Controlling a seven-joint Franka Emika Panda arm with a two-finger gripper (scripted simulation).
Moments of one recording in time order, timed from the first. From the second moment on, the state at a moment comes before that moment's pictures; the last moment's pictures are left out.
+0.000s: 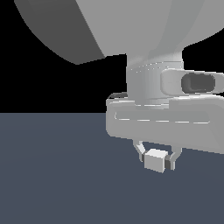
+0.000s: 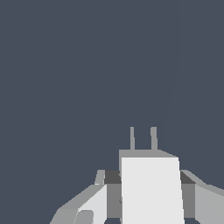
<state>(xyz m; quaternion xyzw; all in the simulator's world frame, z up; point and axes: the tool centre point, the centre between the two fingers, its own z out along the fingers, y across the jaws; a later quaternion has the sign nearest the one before) -0.094 -0.082 0.013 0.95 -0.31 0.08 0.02</state>
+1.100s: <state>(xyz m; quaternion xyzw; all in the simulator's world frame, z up) -0.031 -0.083 0.087 0.99 -0.15 0.08 0.01</state>
